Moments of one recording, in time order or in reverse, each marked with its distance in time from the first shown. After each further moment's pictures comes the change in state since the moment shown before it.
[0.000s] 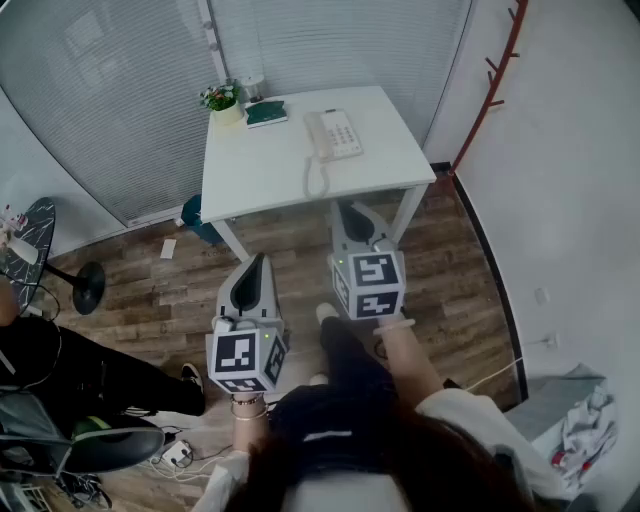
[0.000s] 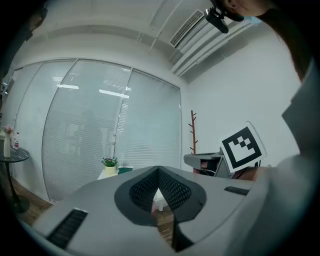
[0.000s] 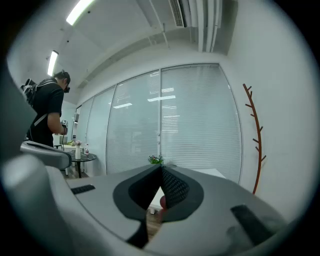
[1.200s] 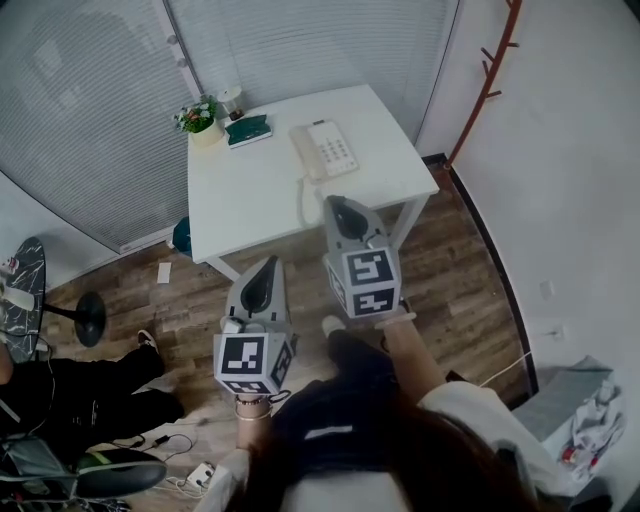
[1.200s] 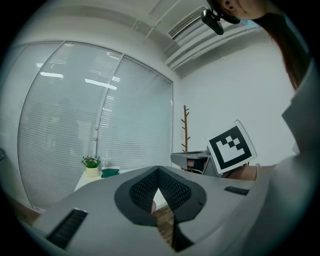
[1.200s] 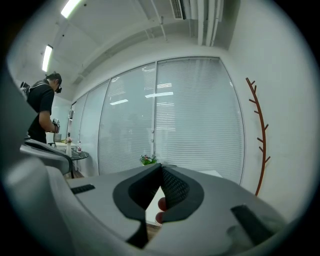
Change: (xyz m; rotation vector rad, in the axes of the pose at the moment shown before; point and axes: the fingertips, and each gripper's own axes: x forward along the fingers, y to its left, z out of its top) left arm 0.125 0.015 0.006 0.022 0.058 -0.164; right arm 0.114 -0.045 0.010 -0.006 0.017 -0.023
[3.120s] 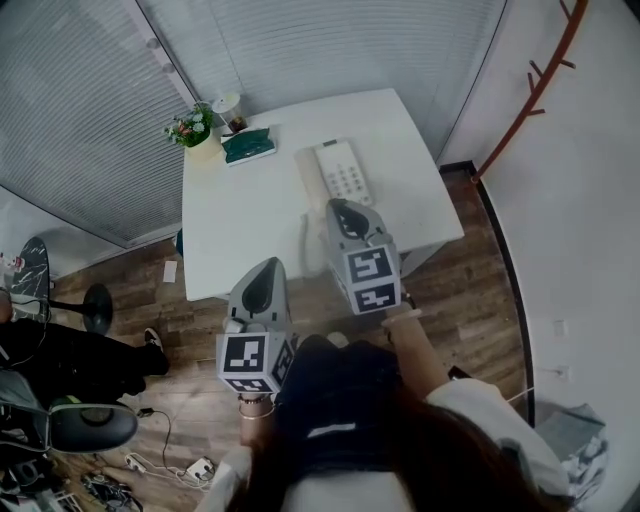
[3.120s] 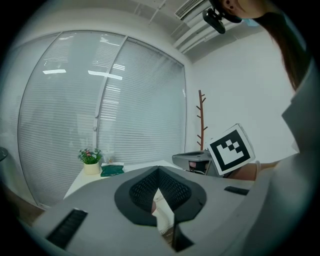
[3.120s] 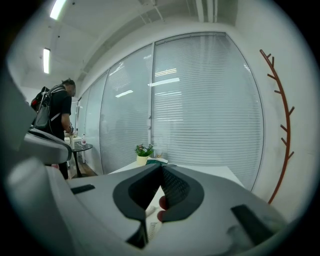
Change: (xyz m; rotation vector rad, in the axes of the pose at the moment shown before) left arm 0.165 0.052 -0.015 -0.019 0.092 0.110; right arm 0.161 -0.087 -0.042 -0.021 0.113 0.129
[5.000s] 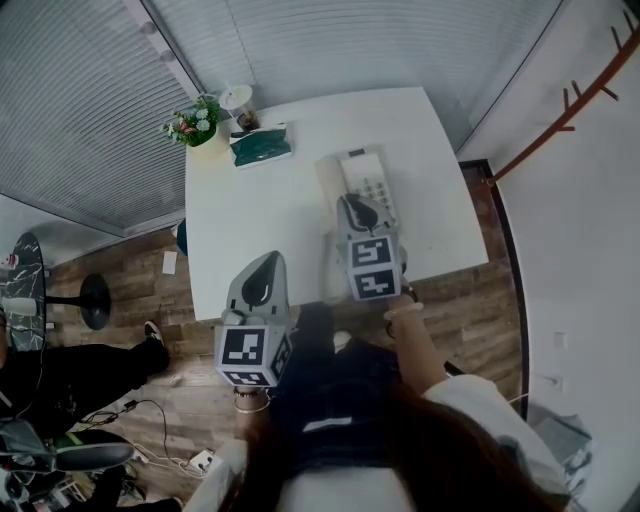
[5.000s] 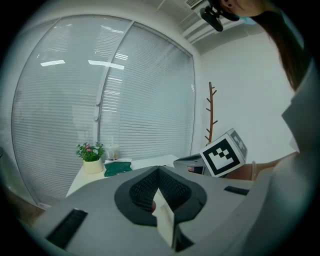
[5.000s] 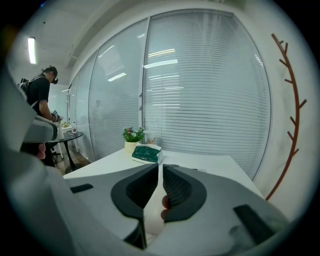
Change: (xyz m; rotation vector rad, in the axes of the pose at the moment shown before) left arm 0.081 0.084 -0.008 -0.016 0.086 -0.005; right arm 0.123 -0.025 -0.039 0.002 0.179 -0.053
